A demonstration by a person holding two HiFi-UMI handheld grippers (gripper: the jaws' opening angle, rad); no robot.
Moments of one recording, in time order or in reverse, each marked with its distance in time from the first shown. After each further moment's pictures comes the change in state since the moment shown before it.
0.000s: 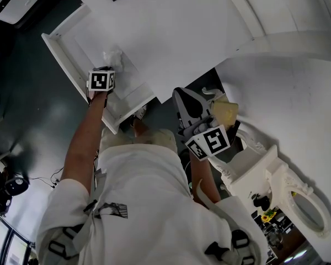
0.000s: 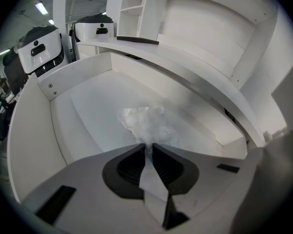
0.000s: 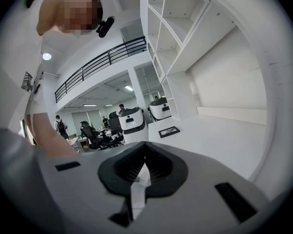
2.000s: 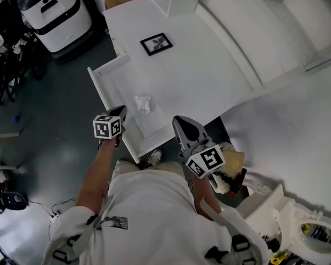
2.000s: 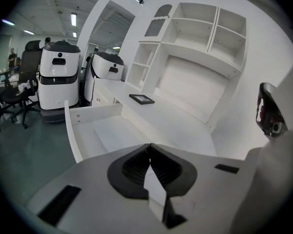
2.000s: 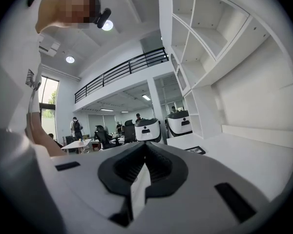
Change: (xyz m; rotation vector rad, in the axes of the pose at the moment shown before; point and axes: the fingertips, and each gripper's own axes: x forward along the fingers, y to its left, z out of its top) left arm -0.167 0.019 0.026 -0.120 -0.467 -0.171; right arm 0.017 0.101 0.059 -0.140 -0.134 0.174
